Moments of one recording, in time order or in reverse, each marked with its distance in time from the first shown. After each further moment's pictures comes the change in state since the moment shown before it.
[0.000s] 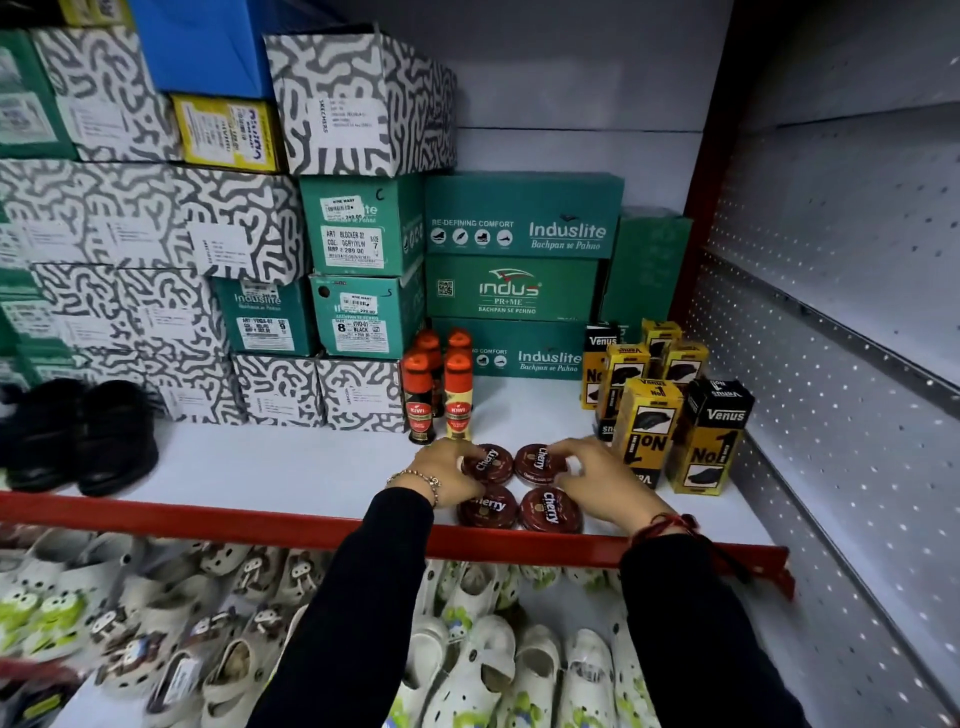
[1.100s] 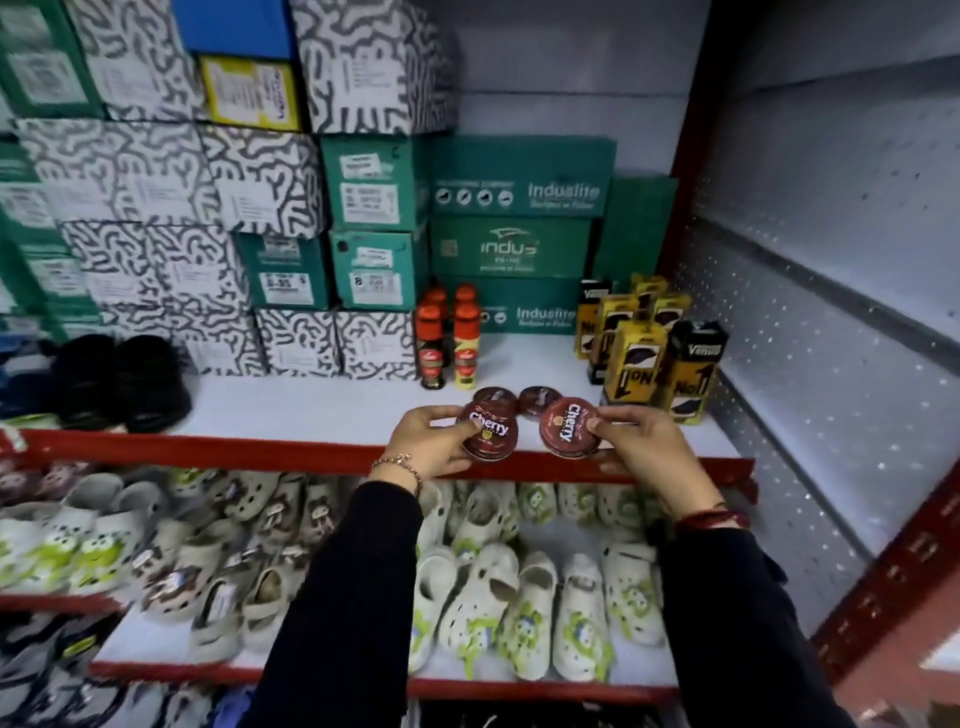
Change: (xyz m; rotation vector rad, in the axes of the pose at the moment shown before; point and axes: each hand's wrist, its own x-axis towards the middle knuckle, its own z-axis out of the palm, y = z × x) left_hand -0.103 -0.011 0.003 -0.910 0.107 -0.142; right_hand -0.101 0.000 -0.007 0.718 0.214 0.202
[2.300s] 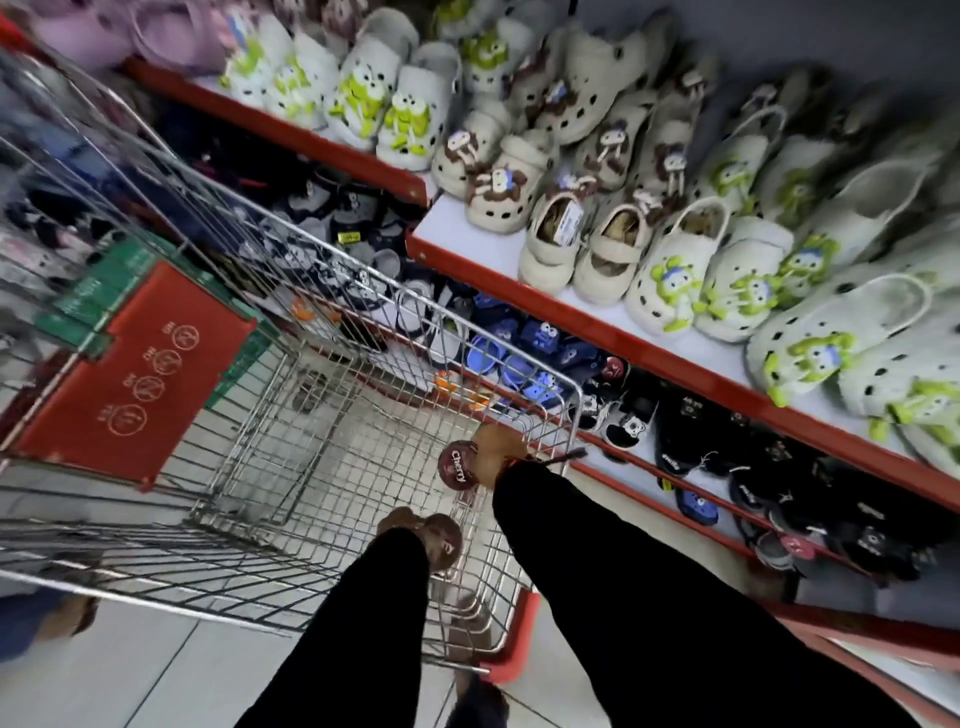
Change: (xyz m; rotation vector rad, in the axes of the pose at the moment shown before) left_hand -0.129 -0.582 -0.377 0.293 0.263 -1.026; right_hand -0.236 0.369 0.575 -1.066 -0.914 0.086
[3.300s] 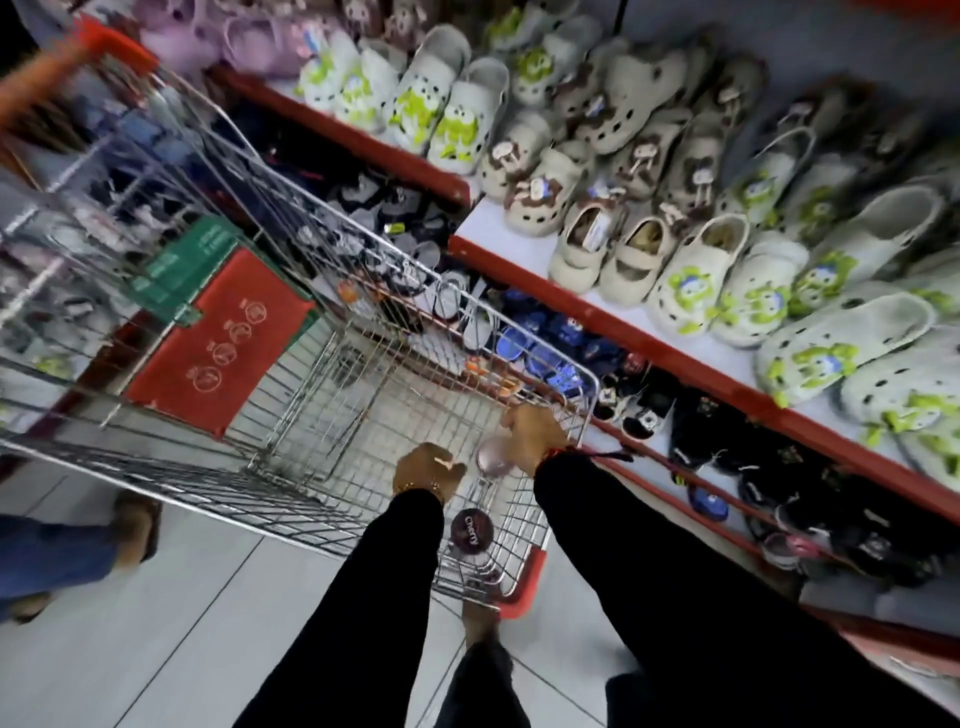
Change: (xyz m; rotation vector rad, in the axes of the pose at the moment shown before) left_hand -0.077 0.023 -0.032 0.053 0.318 0.251; right_hand -0.061 -0.001 -0.038 0.034 0.018 -0.101
